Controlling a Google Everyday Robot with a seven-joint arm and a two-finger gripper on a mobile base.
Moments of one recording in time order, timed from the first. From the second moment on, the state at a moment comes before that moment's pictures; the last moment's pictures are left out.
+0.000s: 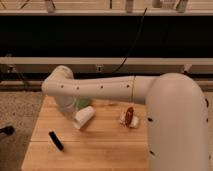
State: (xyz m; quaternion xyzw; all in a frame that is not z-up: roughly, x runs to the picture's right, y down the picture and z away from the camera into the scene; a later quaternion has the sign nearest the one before) arm -0.166 0.134 0.736 -0.28 -0.24 -0.54 0.76
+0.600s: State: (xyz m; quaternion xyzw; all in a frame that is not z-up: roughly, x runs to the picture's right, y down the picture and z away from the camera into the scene) arm -0.125 0.118 0.775 -0.29 -0.27 -0.48 0.78
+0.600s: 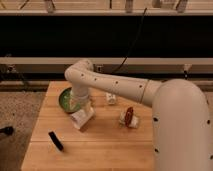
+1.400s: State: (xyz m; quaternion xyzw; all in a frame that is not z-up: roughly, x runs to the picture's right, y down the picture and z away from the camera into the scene) arm -0.079 0.128 0.826 -0.31 -0.27 -0.44 0.80
